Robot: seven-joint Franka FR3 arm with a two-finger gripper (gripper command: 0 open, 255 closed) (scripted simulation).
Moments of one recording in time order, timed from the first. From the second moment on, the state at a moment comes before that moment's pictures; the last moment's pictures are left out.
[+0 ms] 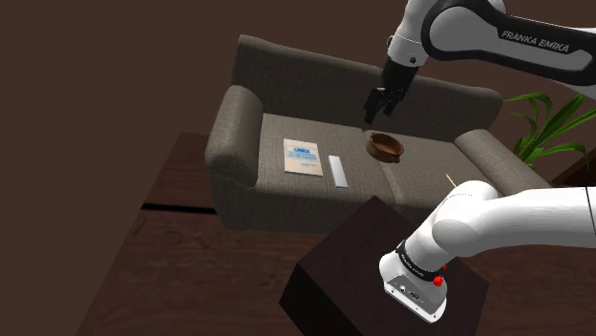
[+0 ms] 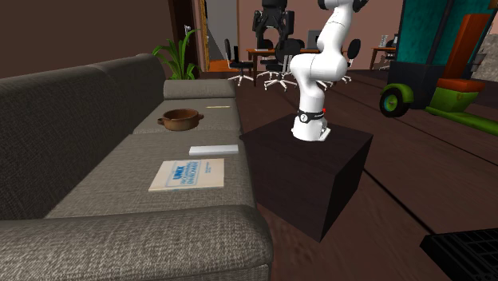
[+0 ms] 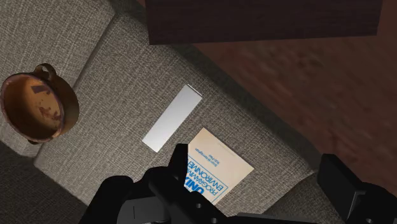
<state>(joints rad) 0.00 -0.75 0.01 -2.38 -0.08 1.63 0.09</state>
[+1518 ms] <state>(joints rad) -0.14 -0.22 -0.16 -2.58 -0.12 2.37 0.15</state>
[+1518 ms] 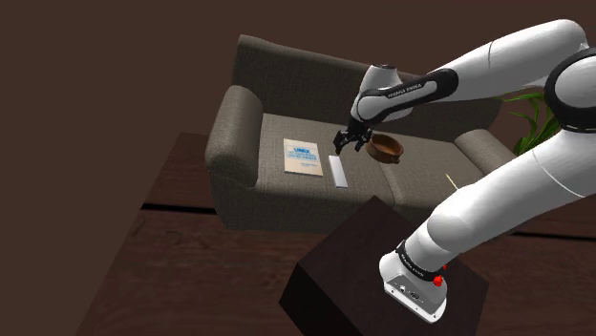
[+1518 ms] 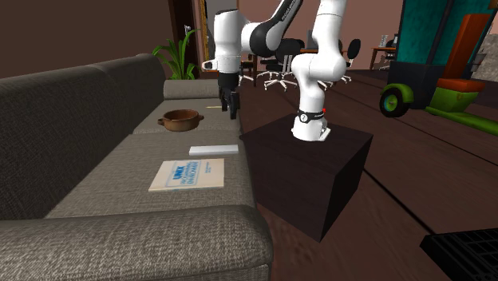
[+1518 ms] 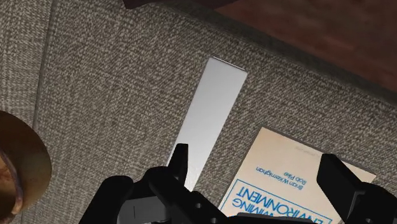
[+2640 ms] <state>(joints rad) -0.23 0.30 -0.19 -2.44 0.09 2.75 0.03</state>
